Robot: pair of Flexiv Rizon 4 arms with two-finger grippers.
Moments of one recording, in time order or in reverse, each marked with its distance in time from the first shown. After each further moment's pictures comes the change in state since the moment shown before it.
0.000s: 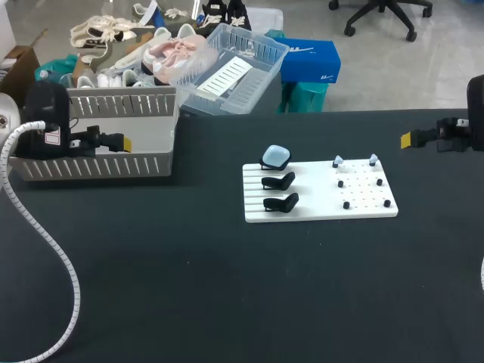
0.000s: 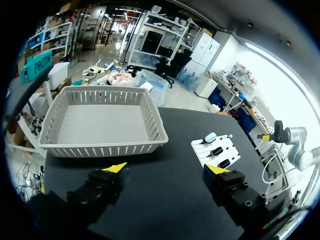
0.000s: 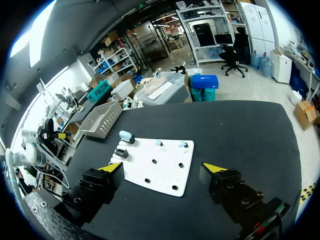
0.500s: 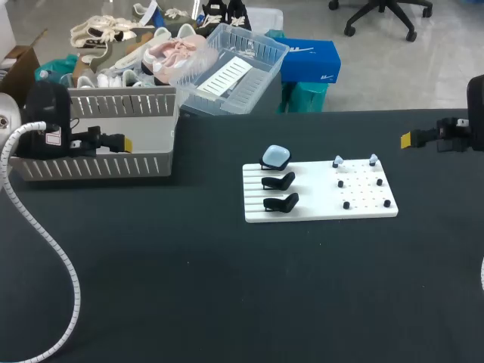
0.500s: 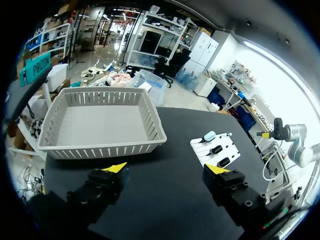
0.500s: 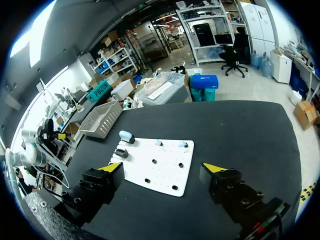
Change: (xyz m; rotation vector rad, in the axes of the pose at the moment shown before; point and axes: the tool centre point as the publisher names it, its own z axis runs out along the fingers) left arm 0.002 -0.005 0.001 0.007 0.007 0.039; right arm 0.000 0.000 0.000 0.000 0.000 0.000
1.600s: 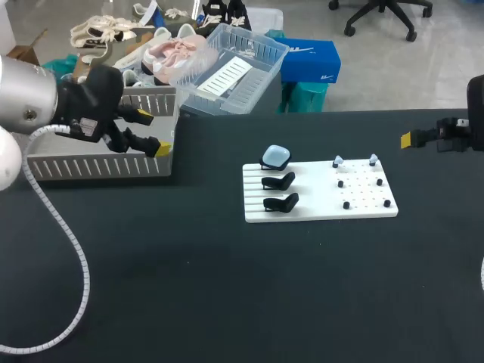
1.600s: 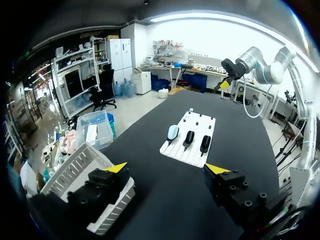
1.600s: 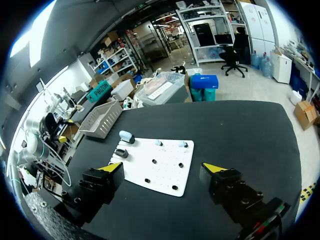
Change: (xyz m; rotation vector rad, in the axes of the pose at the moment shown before) left arm -0.027 -0.060 0.043 0.273 0.000 0.740; right arm 0.000 0.000 0.000 0.000 0.000 0.000
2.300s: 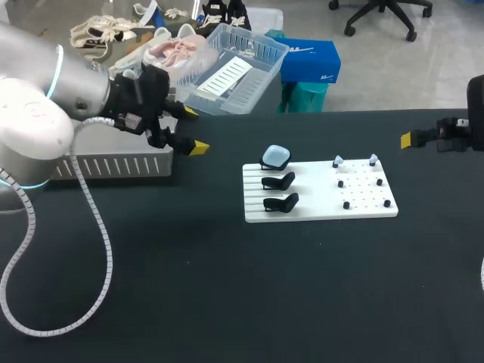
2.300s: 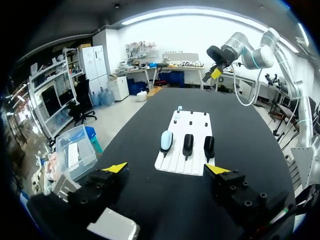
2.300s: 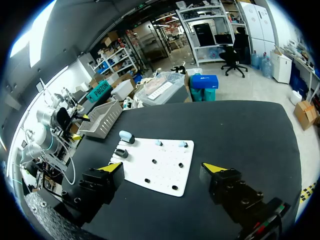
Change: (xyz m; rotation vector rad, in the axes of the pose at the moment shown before) left arm -0.016 0.013 0.086 0.154 -0.004 0.166; right arm 0.000 0.000 0.000 0.000 0.000 0.000
